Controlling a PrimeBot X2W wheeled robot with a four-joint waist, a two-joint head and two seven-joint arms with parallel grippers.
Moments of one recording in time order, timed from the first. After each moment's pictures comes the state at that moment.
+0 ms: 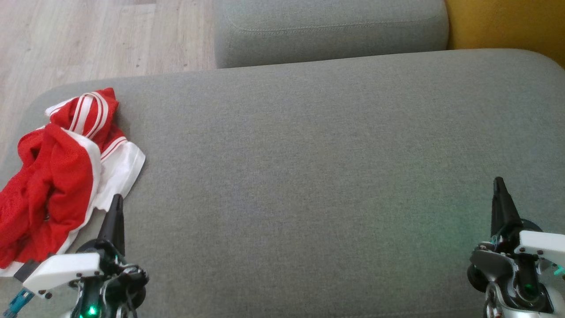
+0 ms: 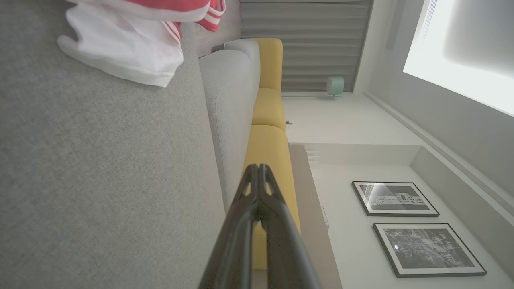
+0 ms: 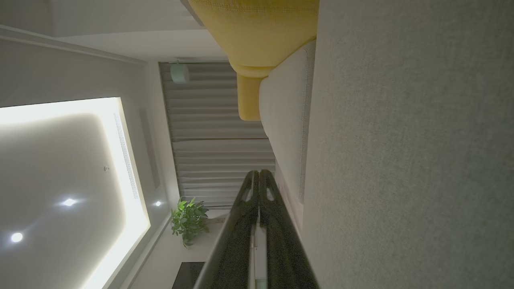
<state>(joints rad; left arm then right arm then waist) -0.05 0.04 0.08 0.28 -1.60 -0.12 0.11 -0.09 -0.05 -0.13 0.28 1.60 0.13 0.11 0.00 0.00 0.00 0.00</state>
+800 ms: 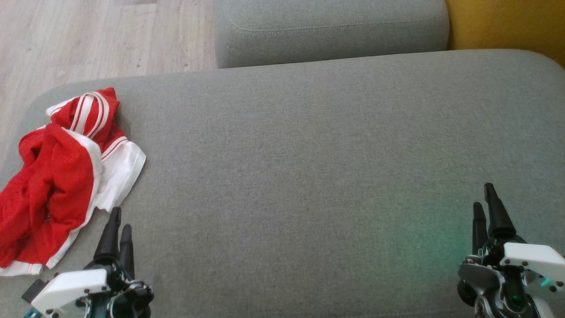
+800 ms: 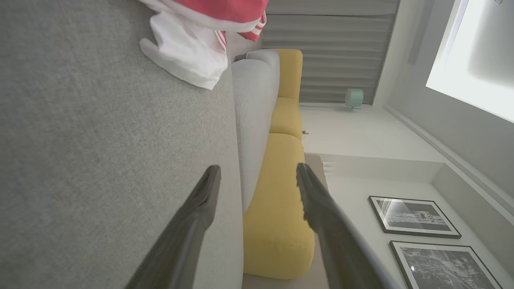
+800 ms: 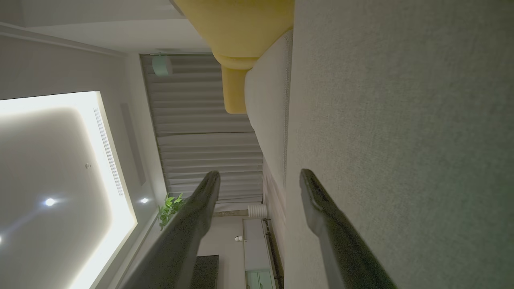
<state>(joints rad) -0.01 0.03 0.07 0.32 -1.60 -0.12 0.06 -0.05 -0.04 -0.08 0.31 1.60 0.13 0.09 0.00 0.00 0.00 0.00</state>
